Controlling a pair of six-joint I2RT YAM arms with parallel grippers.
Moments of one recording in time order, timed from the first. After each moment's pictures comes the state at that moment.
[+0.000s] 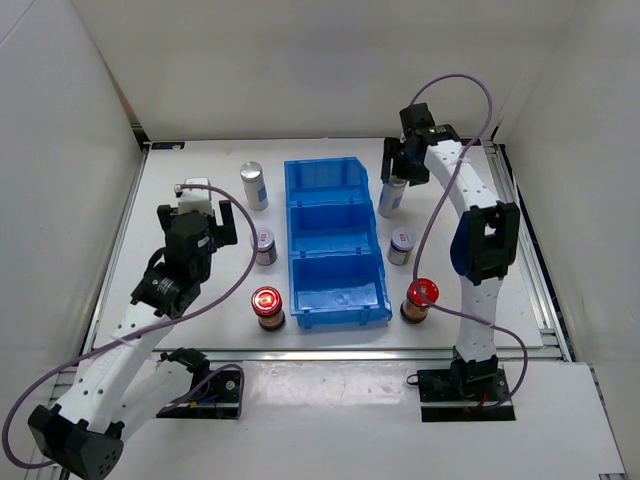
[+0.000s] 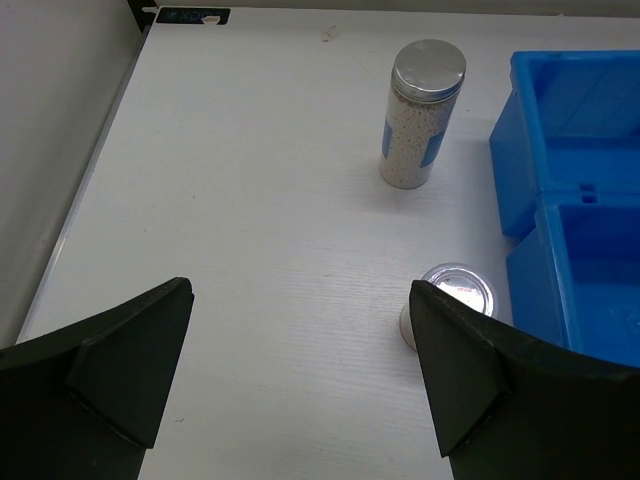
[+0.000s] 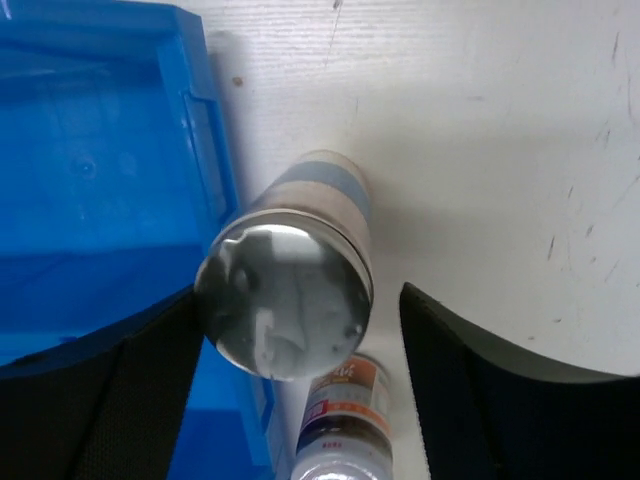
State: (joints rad) left arm -0.44 0.82 0.83 -0.32 -0.56 -0.10; right arm 0.27 2.11 2.01 -0.93 0.04 0.28
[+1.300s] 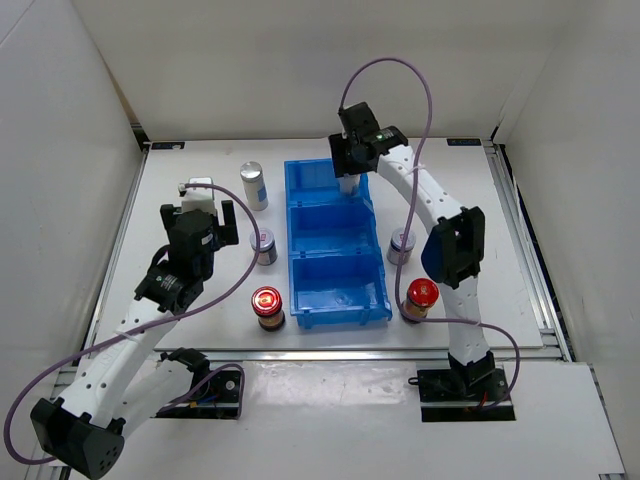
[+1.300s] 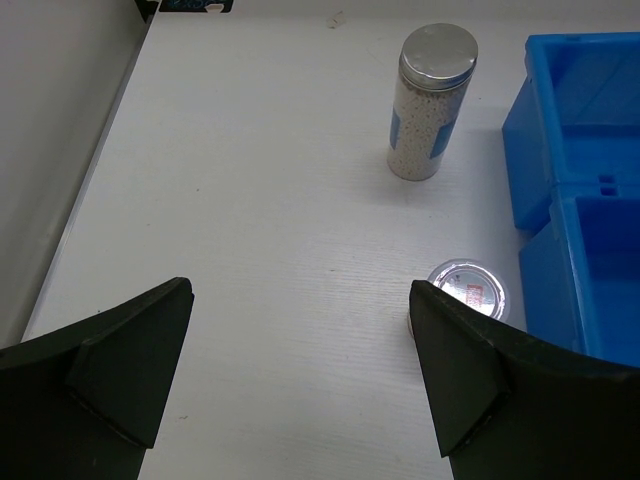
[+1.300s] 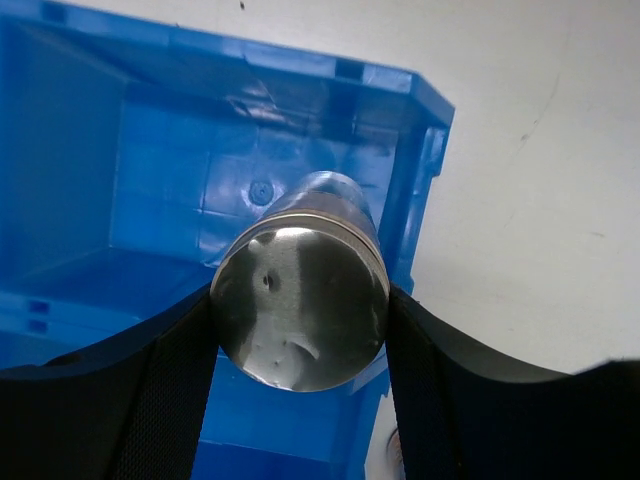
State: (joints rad) left arm -0.44 0.85 0.83 -0.31 -0.57 -0.10; right arm 0.54 2.20 2.24 -0.86 0.15 0.18
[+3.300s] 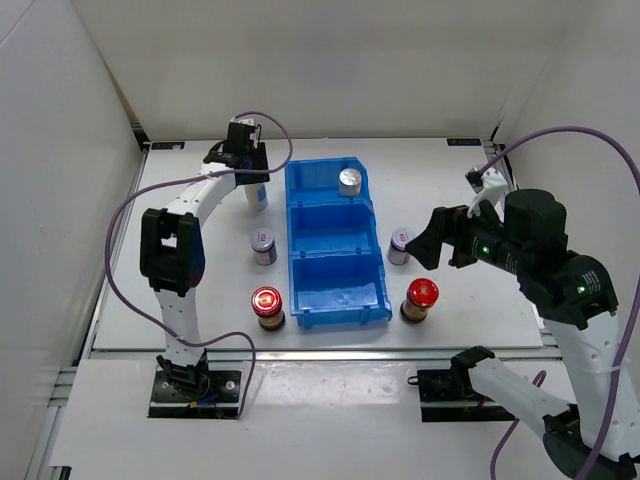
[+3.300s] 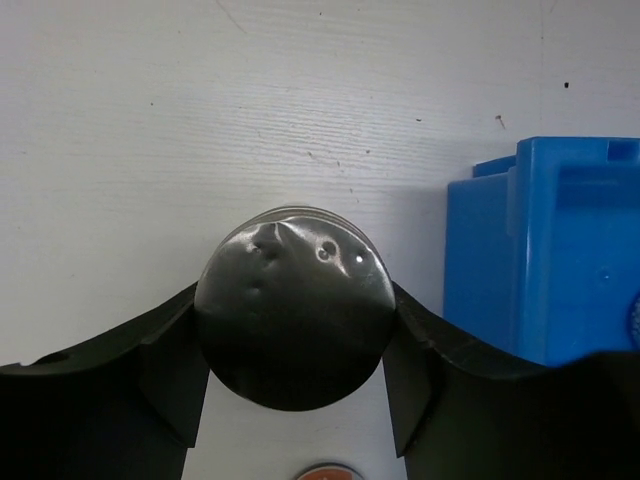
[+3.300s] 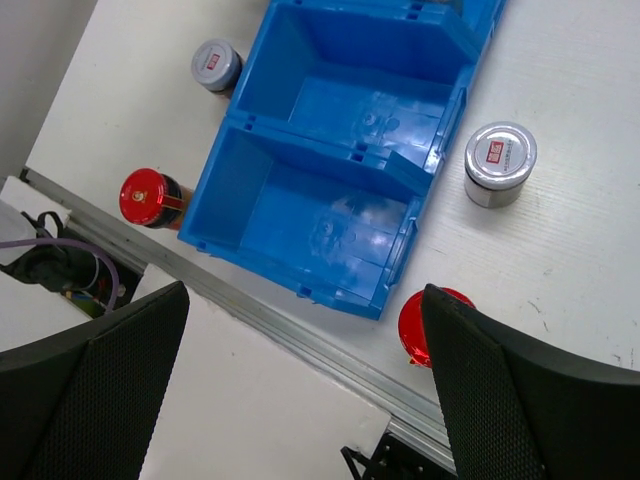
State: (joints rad) left arm -0.24 2.03 1.71 -0.46 -0.18 -0.25; right arm 0.43 0.87 1.44 -1.07 -0.25 0.26
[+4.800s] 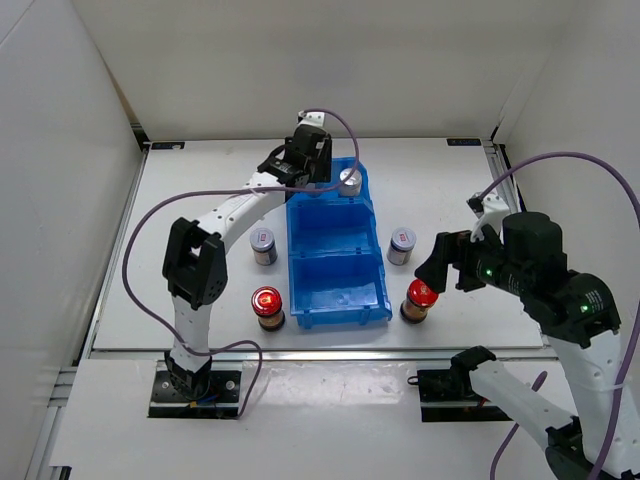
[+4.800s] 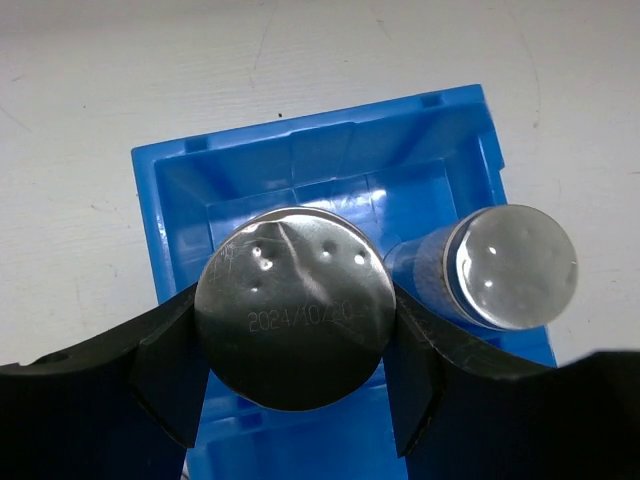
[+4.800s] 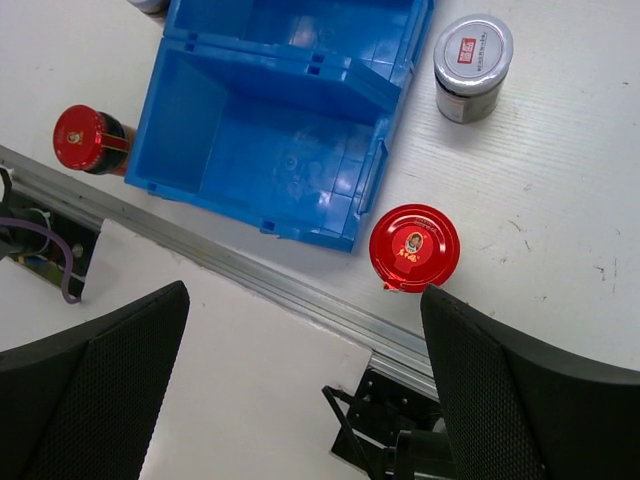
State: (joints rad) left arm -0.59 2.00 1.81 -0.39 -0.35 -0.27; right arm 0.43 0.78 1.35 -1.20 -0.20 0.25
